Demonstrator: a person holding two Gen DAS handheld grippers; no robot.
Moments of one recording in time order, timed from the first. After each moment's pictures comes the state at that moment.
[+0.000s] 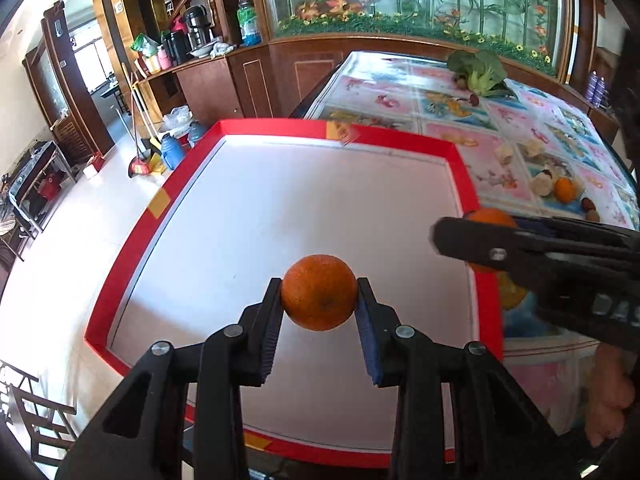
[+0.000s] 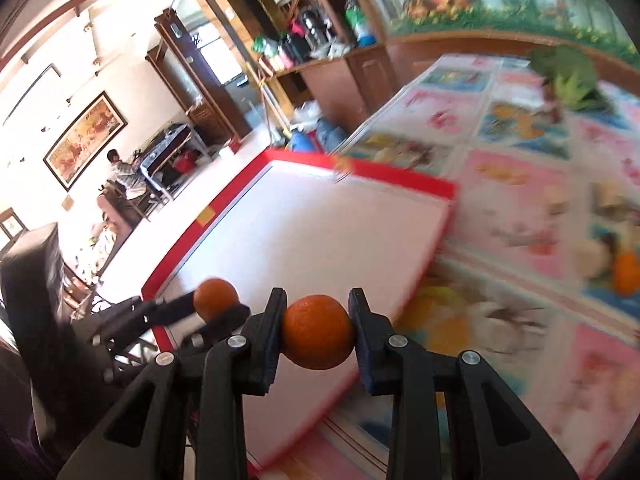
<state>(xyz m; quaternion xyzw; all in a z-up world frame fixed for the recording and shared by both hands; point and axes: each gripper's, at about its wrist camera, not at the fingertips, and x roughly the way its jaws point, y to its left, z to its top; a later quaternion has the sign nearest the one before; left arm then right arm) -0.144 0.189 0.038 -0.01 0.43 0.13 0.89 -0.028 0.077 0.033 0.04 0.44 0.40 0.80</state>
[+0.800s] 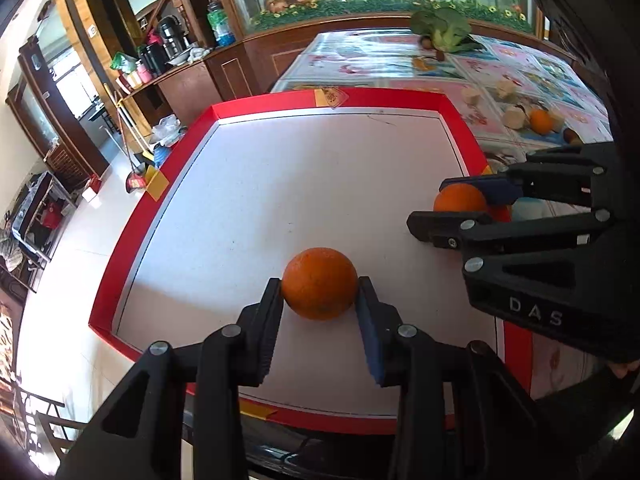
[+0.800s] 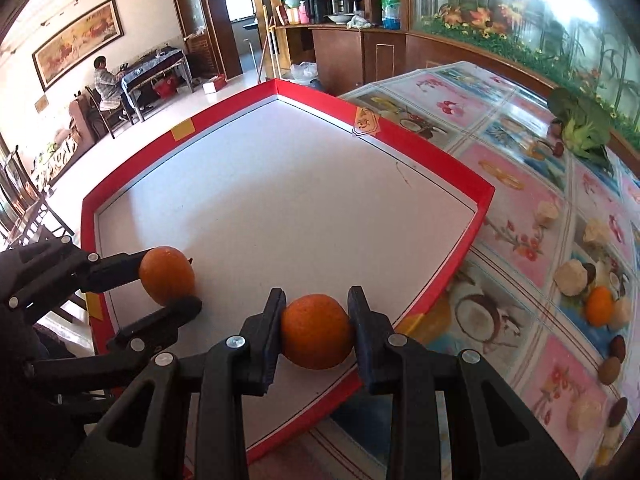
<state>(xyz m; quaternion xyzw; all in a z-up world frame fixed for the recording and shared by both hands) -0.172 0.150 0.023 0.06 0.45 0.11 0.88 -0.060 0.073 0.020 -0.14 0.42 0.38 0.81</state>
